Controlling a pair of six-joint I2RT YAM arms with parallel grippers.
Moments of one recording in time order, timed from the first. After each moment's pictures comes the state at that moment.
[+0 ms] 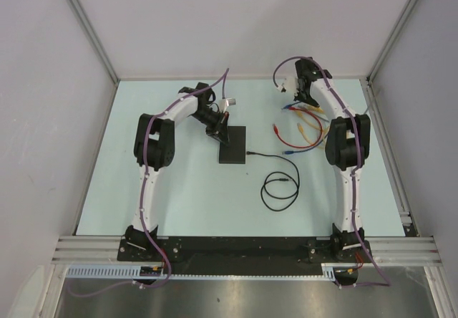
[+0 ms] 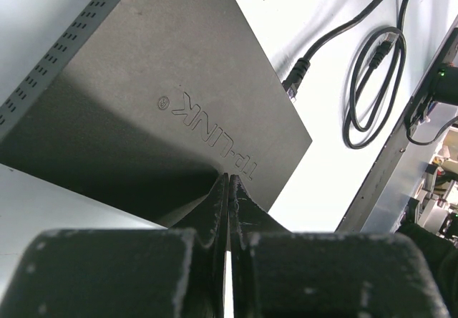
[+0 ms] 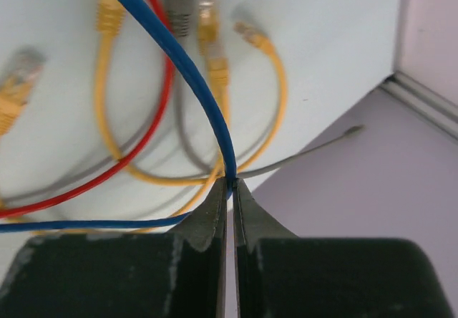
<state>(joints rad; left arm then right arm) -0.32 2.39 1.97 -1.01 0.82 0.21 0.20 2.29 2.10 -0.92 0.34 -0.96</state>
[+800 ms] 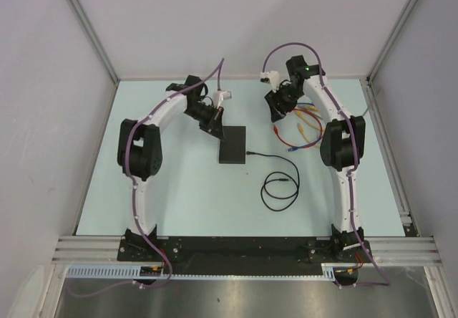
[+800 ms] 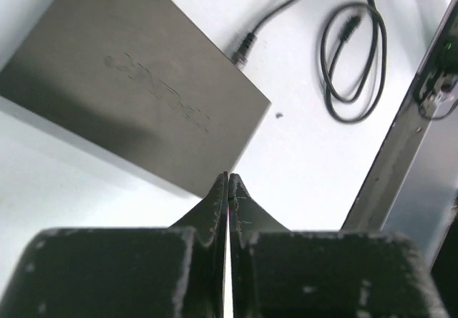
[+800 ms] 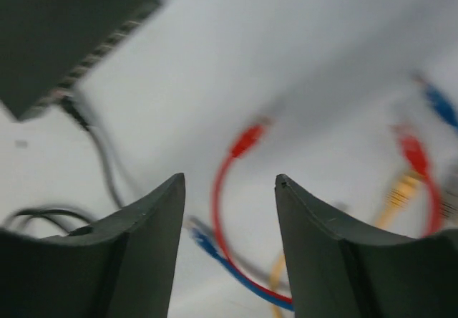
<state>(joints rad) -0.31 2.17 1.83 -0.97 0.81 0.30 0.25 2.31 2.23 -1.09 -0.42 -0.61</state>
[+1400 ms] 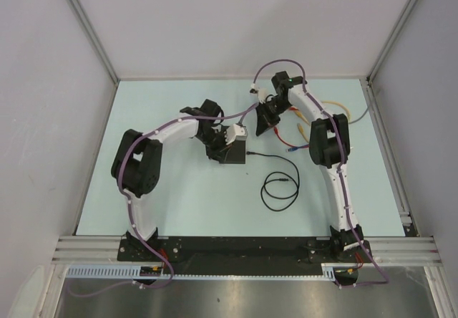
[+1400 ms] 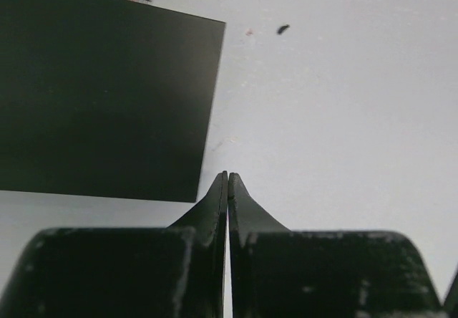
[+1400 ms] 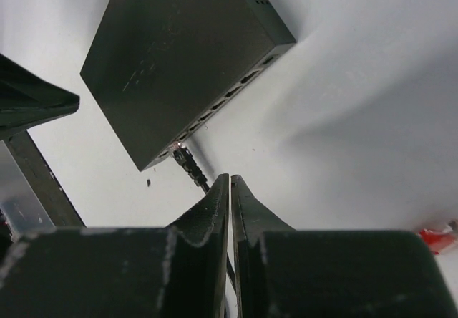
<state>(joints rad) -0.48 1.93 1.41 -0.82 0.58 0.79 0.31 2.47 2.23 -1.12 -0.73 -0.32</state>
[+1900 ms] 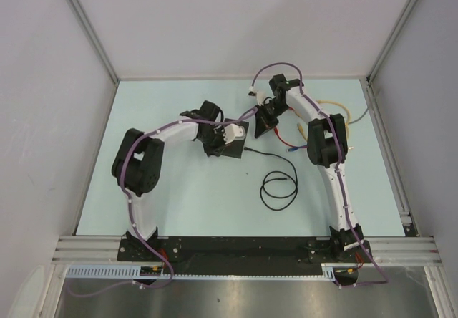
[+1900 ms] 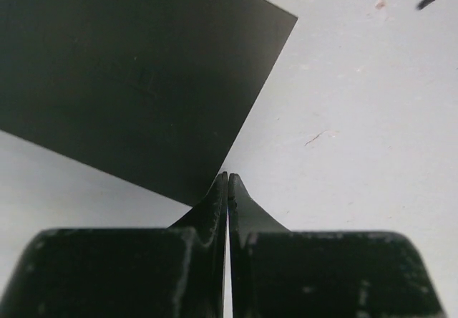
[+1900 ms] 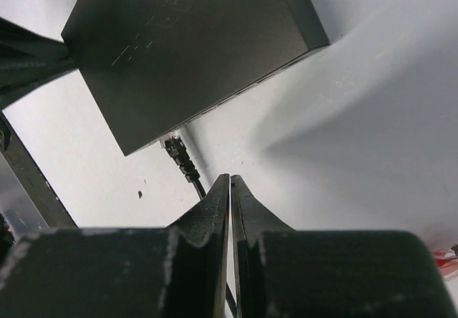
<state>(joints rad) -0.47 1.95 1.35 -0.62 0.38 0.80 0.33 2.50 2.23 -1.09 -0.71 -0.28</state>
